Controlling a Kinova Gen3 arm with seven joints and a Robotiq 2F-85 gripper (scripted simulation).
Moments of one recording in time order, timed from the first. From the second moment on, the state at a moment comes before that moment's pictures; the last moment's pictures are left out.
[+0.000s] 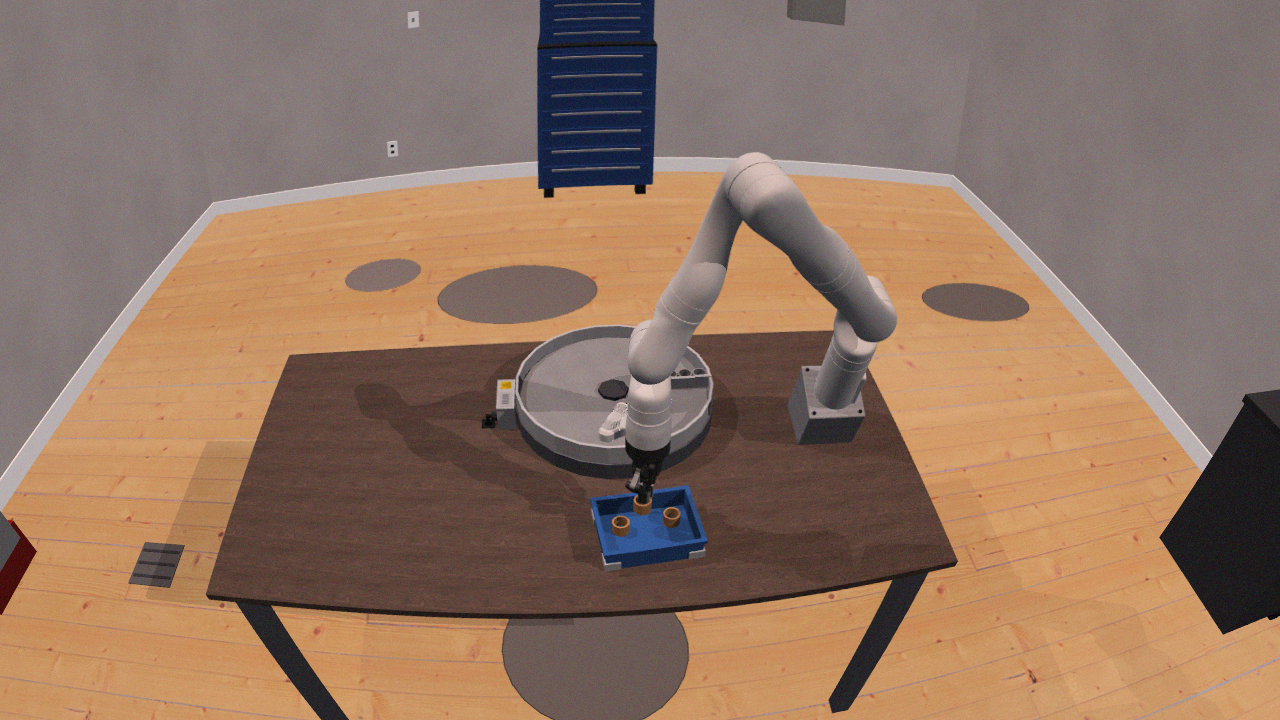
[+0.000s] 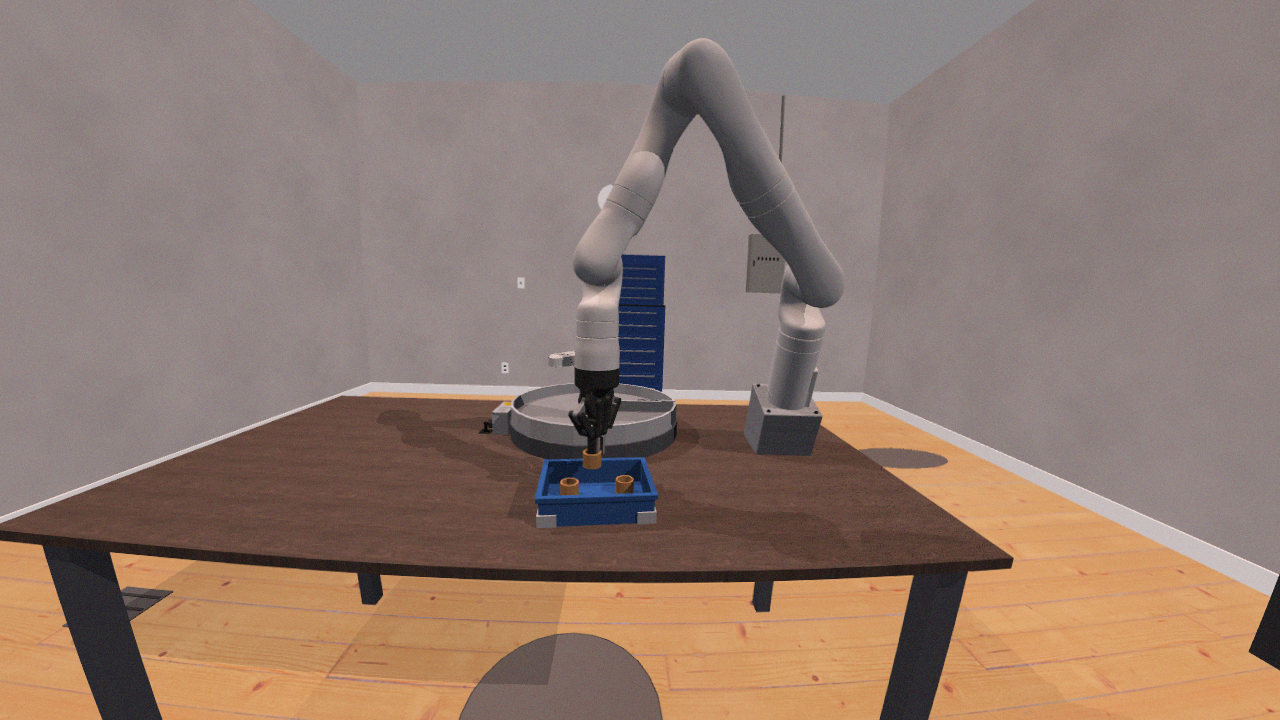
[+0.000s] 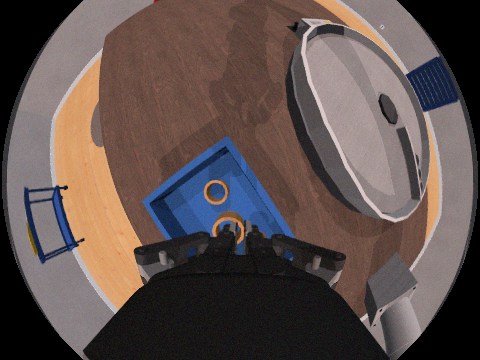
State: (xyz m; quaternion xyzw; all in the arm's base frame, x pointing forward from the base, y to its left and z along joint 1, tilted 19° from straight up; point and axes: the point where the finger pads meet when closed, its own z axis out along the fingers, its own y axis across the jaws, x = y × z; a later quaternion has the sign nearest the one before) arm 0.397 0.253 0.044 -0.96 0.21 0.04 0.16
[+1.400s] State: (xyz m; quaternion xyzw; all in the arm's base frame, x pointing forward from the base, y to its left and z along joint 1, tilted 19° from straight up) arm 0.398 0.261 0.022 -0.96 0.21 0.04 0.16
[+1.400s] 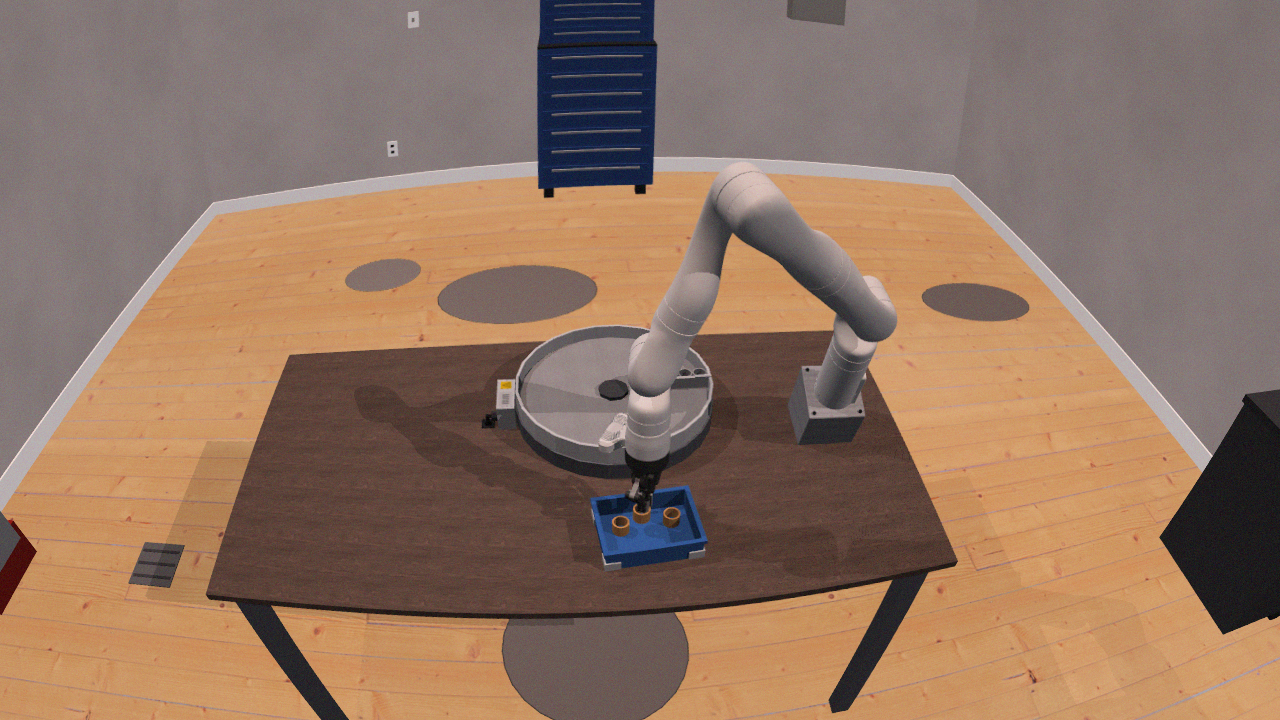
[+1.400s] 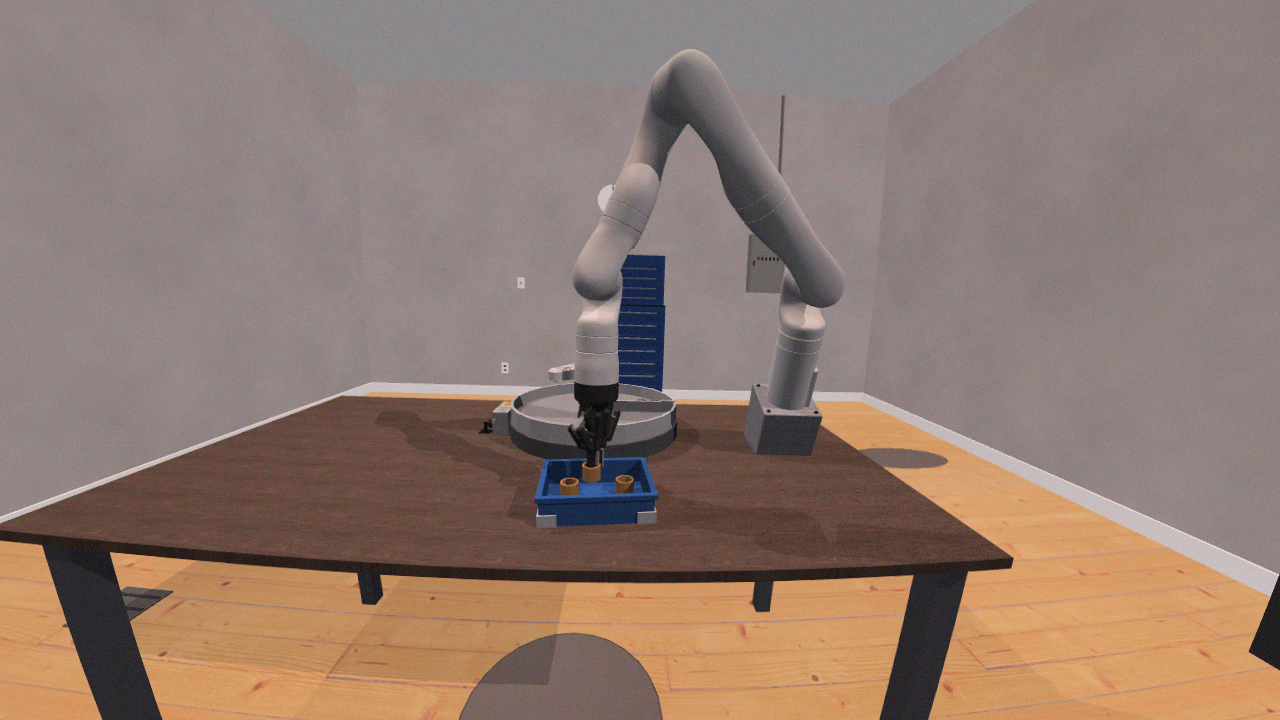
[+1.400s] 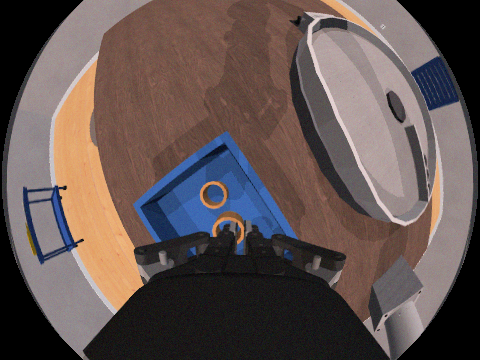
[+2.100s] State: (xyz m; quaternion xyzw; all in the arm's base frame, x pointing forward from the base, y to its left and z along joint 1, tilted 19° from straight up) arm 0.397 0.264 0.012 -0.96 0.21 0.04 0.16
